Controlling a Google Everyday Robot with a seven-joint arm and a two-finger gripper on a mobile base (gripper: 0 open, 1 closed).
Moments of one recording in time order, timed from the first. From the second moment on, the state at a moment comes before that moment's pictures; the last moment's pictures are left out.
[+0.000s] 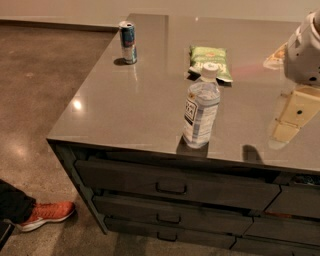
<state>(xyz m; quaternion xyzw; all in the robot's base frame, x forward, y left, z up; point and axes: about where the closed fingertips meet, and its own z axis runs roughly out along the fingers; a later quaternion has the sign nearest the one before) 0.438 -0.217 0.976 -0.60 0.78 -0.03 0.16</state>
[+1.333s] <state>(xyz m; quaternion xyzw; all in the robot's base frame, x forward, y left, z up) 0.456 -0.170 0.960 -0.58 0.77 0.07 0.25</state>
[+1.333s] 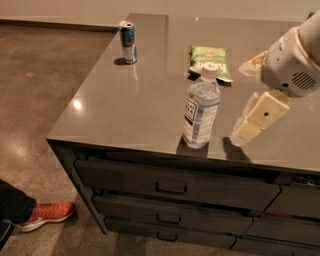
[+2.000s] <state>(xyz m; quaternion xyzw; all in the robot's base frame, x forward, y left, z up) 0.488 -0.137 0.945 -0.52 0.79 0.14 0.29</state>
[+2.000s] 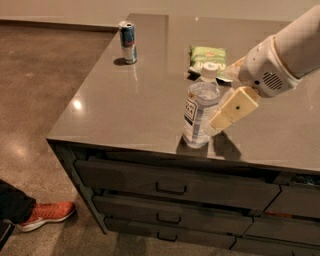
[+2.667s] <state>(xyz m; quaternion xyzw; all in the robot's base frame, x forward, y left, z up) 0.499 -0.114 0.932 -0.48 0.80 0.20 0.29</state>
